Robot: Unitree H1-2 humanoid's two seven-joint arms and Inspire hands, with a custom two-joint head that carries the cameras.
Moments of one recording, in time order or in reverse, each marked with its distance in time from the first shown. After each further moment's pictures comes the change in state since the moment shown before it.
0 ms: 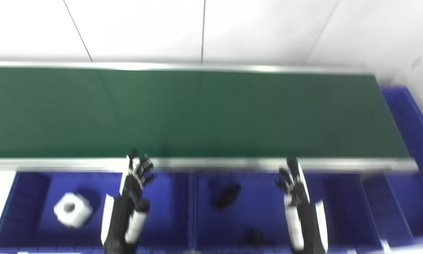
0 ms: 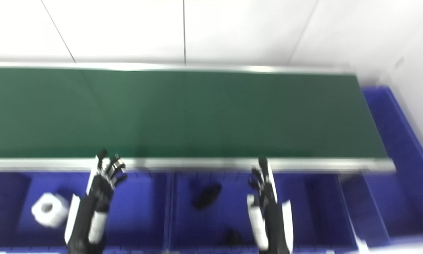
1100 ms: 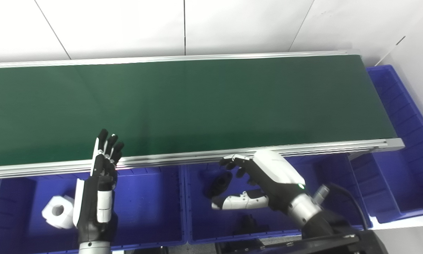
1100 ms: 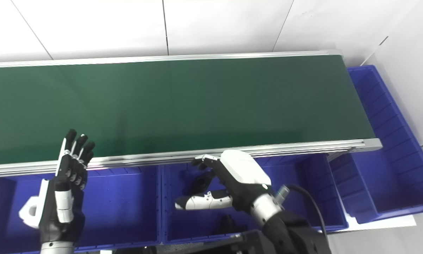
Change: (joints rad) left arm -0.044 0.032 0.046 -0.130 -0.123 0.158 -0.033; right arm -0.138 -0.043 0.029 -0.564 -0.624 0.686 0.773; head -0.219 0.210
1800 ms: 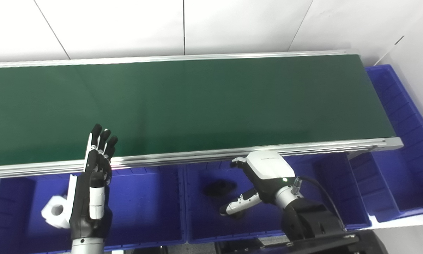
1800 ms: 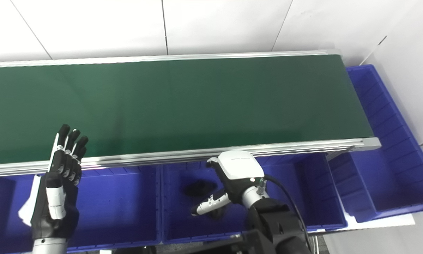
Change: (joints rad) left arm -0.030 0.025 0.027 -0.041 -0.046 0.032 -0.005; right arm -0.212 -0.137 0.132 0.227 -0.569 -0.024 0.159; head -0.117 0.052
